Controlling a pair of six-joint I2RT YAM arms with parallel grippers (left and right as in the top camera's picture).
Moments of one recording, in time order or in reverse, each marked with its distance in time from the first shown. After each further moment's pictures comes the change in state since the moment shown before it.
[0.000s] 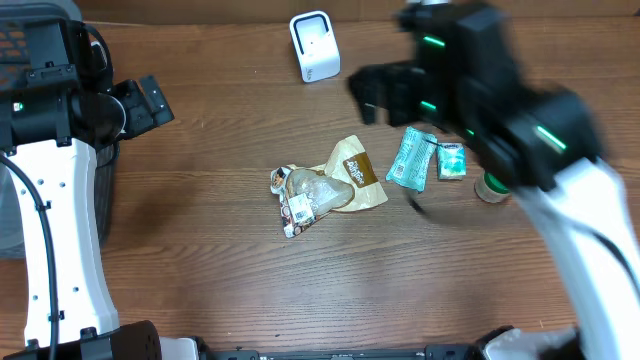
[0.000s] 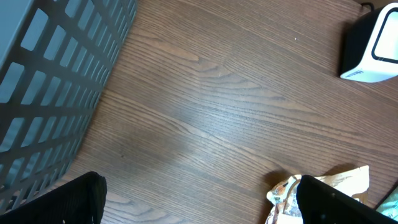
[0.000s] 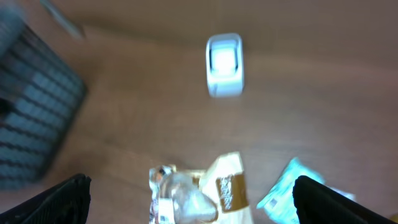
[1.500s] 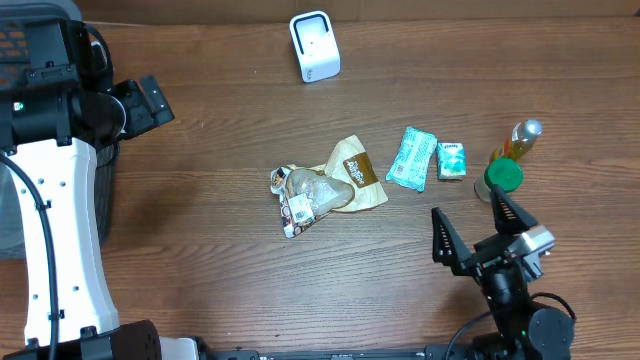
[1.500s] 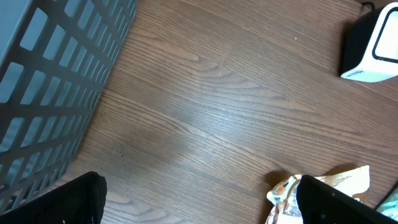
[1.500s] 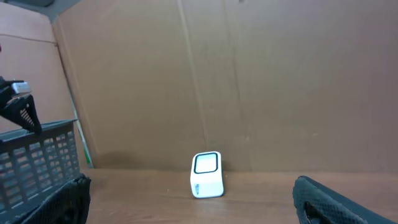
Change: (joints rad) left arm 0.000 0.002 0.000 0.000 0.000 0.000; right arm -0.286 -1.466 -1.936 1.368 -0.185 -0.019
